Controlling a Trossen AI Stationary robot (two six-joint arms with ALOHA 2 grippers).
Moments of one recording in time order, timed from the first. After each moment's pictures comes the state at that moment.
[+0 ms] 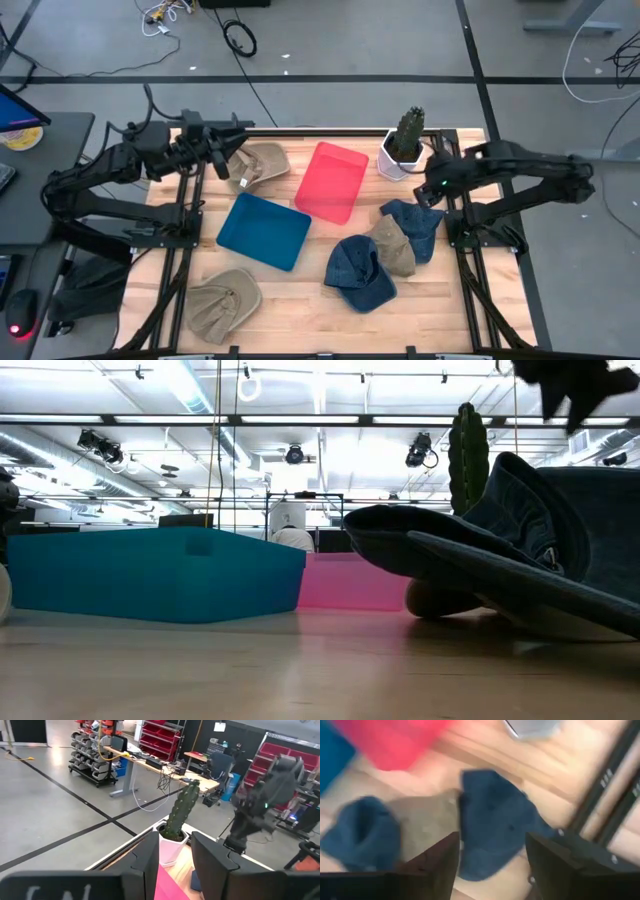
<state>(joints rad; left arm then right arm) 0.13 0.84 1.20 -0.44 -0.41 -0.32 0.01 1.07 1.28 -1.55 0.16 1.12</state>
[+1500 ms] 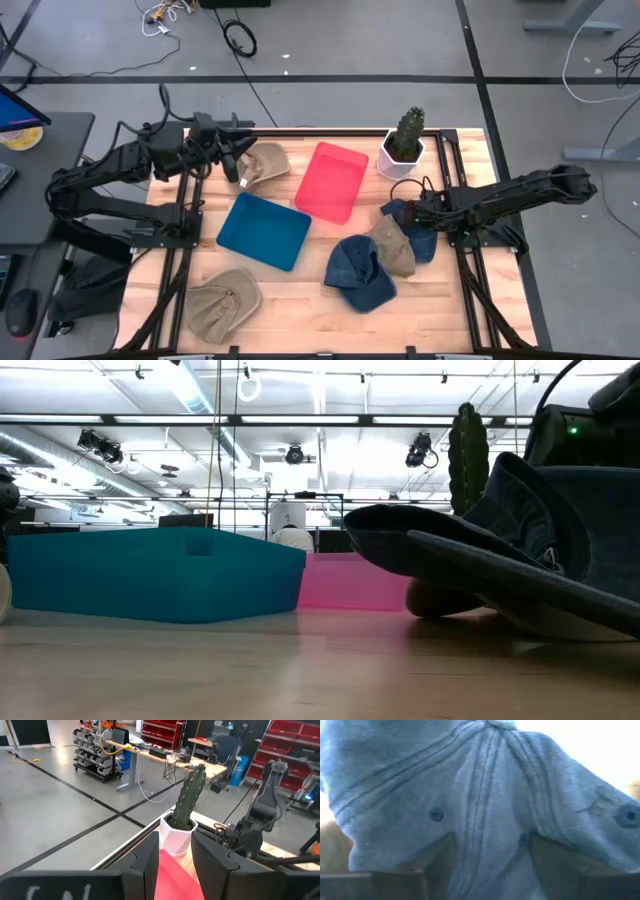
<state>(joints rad) 0.13 0.90 1.20 -0.46 -0.40 -0.25 0.01 1.06 0.39 -0.78 0.10 1.67</state>
